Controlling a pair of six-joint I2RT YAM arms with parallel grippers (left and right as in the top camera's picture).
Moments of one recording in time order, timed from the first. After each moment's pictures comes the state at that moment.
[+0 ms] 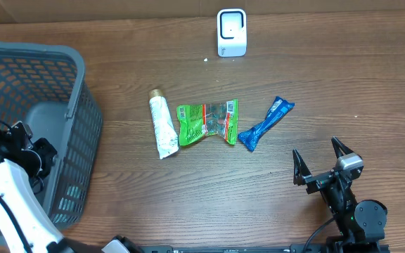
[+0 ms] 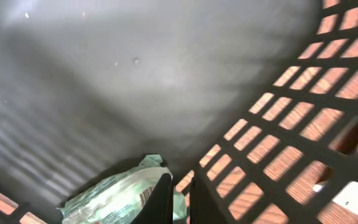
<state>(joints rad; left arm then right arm) 0.75 1.36 1.18 -1.09 0.15 0.04 0.09 0.01 0.02 -0.01 -0.22 0.07</state>
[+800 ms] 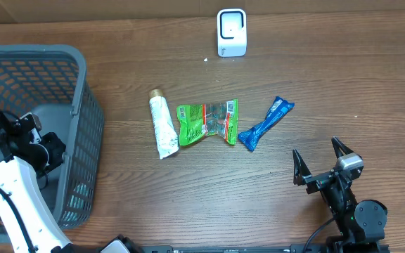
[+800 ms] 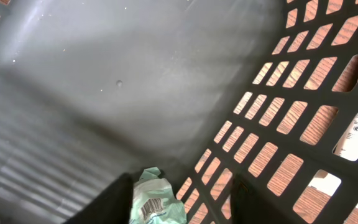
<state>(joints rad) 0.67 1.35 1.18 -1.08 0.15 0.06 0.09 0.01 0.02 -0.01 -0.22 0.07</state>
